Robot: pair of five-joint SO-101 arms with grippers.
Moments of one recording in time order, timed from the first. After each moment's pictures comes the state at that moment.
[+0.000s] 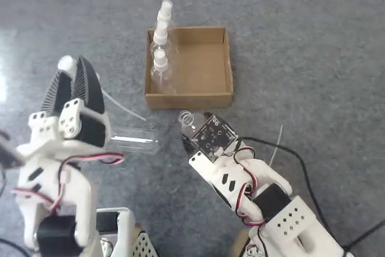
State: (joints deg) left arm -9.2 -83.3 47.3 47.6 29.4; right arm -43.7 -71.3 75.4 33.0 11.1
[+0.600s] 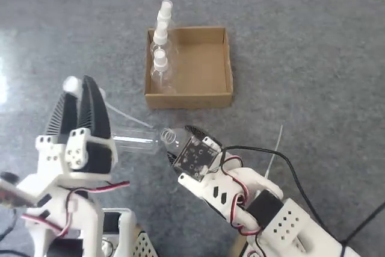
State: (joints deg) left arm -5.7 -100.0 57.5 47.6 29.2; right arm -51.9 -71.3 77.2 32.4 15.3
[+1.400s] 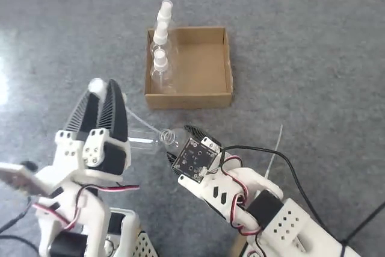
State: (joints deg) left arm 1.6 -101.6 61.8 47.6 27.8; right arm -51.9 -71.3 77.2 32.4 15.9
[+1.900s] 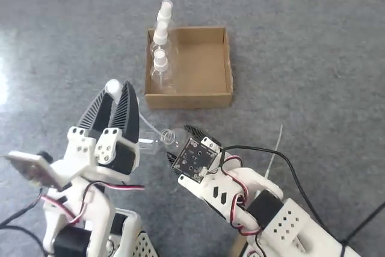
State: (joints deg) left arm 5.5 -101.4 64.1 47.6 25.4; right arm -51.8 -71.3 77.2 32.4 15.9
